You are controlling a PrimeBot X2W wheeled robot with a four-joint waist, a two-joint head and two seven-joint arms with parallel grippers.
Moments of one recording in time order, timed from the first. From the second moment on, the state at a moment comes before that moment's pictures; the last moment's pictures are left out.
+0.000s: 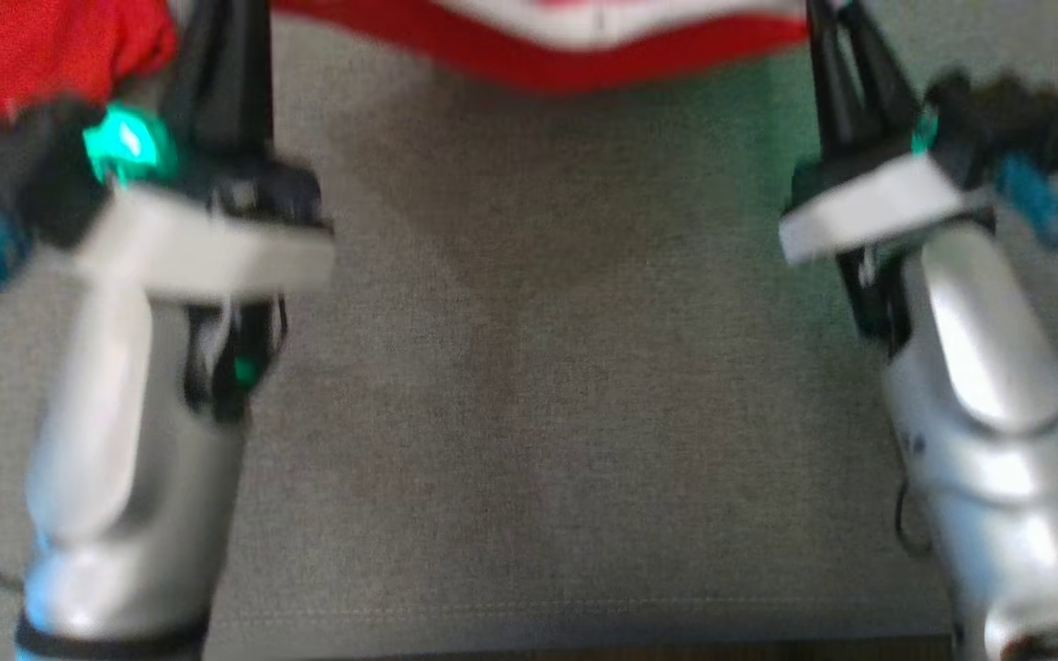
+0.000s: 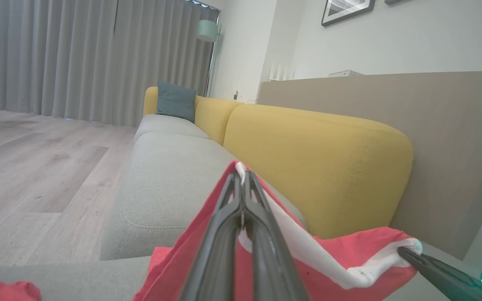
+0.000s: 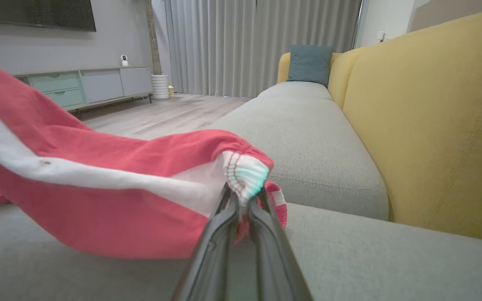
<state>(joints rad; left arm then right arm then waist) -0.63 0.12 -0.23 0.10 -0.36 -0.12 -0.26 -0.74 -0.08 0.18 0.51 0.05 0.13 -0.26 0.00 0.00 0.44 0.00</state>
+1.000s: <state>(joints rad) 0.18 0.09 -0.24 -0.28 -0.30 -0.12 -0.26 0.07 -0.12 0.17 0.02 0.16 0.13 -0.20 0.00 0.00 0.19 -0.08</state>
